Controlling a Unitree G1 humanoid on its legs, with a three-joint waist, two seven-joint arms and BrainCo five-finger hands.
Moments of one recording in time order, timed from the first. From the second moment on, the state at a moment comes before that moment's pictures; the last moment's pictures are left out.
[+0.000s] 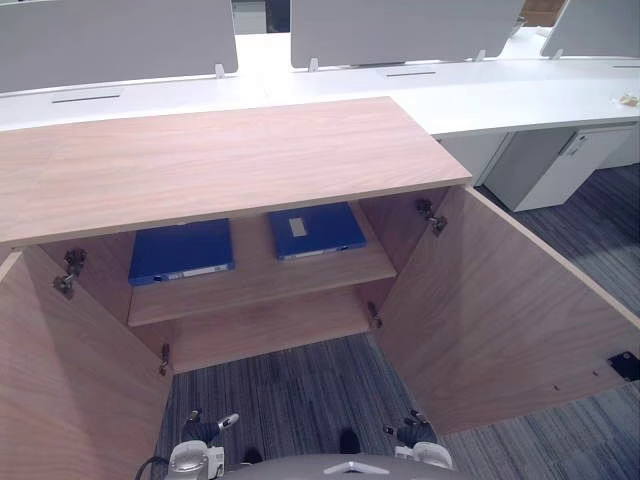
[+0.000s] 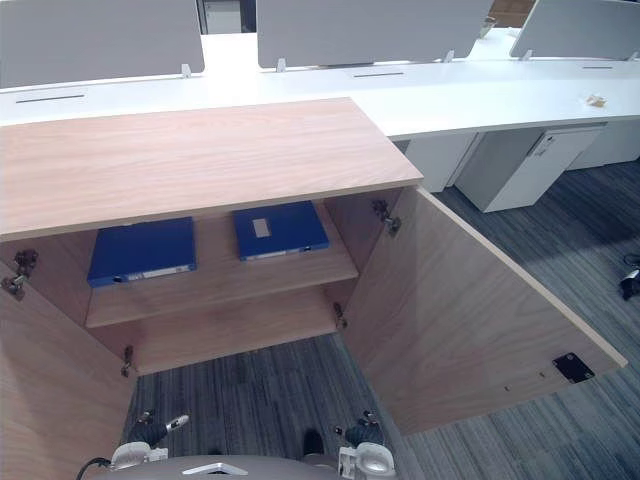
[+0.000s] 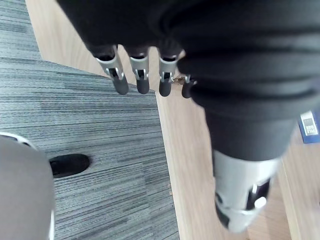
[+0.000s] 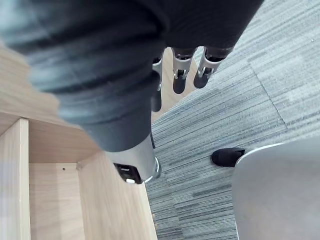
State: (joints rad) left arm 0.09 0.05 0.15 1.01 0.08 -0.04 0.19; right arm 0.09 -0.03 -0.17 0.96 -0.03 -0.05 -0.20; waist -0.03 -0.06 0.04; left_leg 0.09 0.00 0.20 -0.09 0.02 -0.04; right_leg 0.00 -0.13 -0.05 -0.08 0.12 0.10
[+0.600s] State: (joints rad) left arm 0.11 0.06 0.15 1.00 0.08 -0.01 0.17; right arm 0.19 -0.03 -0.56 0.34 0.18 -0.10 -0.31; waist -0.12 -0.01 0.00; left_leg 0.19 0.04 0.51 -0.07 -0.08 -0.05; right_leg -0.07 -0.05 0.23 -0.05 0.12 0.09
